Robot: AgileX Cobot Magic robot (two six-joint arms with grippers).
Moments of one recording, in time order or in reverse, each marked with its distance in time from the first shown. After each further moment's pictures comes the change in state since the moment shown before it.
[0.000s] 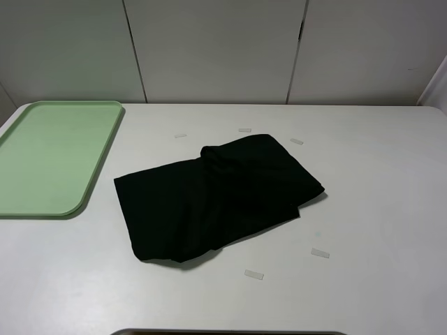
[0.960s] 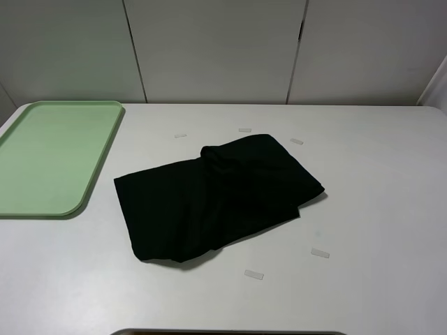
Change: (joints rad) left arm 0.000 0.000 0.000 0.000 0.000 0.000; right arm 0.312 0.000 0.000 -0.034 0.000 -0.002
